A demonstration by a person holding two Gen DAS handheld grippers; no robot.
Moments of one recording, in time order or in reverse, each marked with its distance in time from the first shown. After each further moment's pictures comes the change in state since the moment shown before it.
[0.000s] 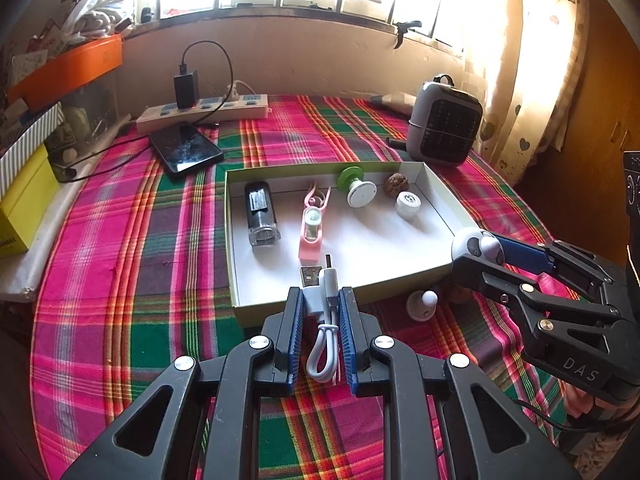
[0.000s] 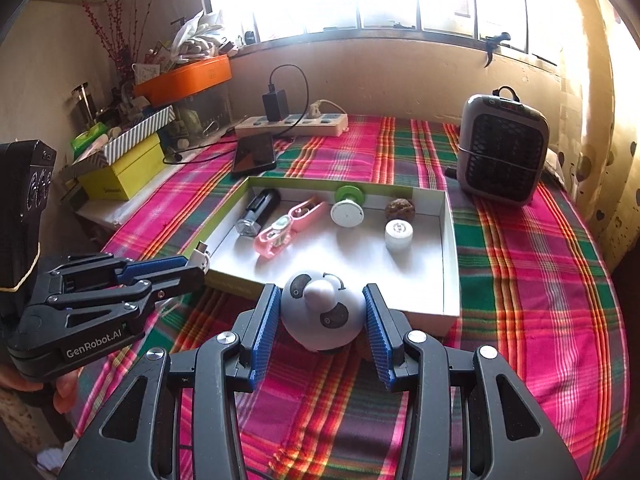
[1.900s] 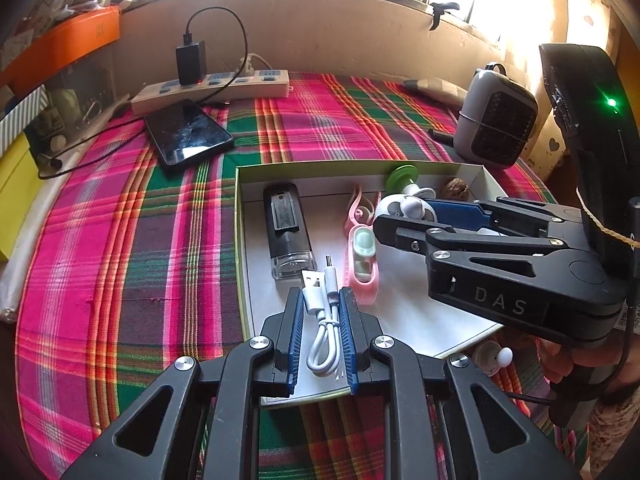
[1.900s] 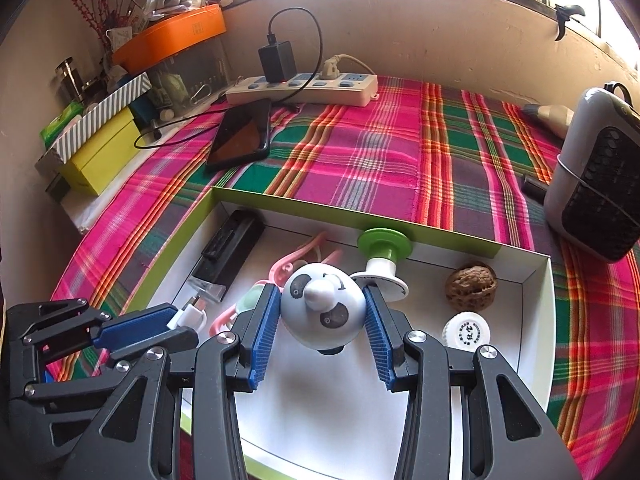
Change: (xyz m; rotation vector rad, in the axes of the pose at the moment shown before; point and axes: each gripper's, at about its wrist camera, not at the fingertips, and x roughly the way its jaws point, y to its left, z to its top) left arm 0.066 0.023 0.027 -0.030 0.061 0.043; right arm 0.122 -0.004 0.059 -0.042 0.178 0.074
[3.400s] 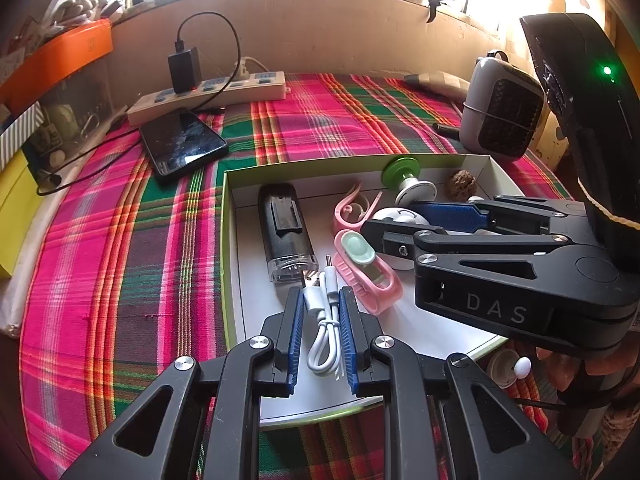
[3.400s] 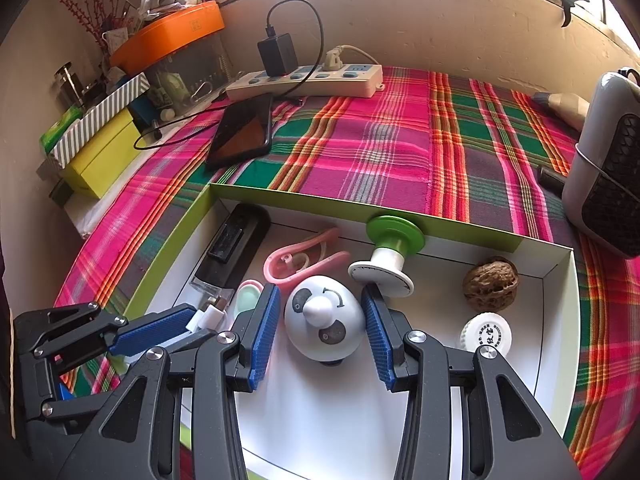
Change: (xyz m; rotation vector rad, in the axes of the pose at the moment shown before) left arm 0.011 -0.007 0.003 0.039 -0.005 0.037; right arm 0.012 -0.004 0.001 0.032 0.010 0.038
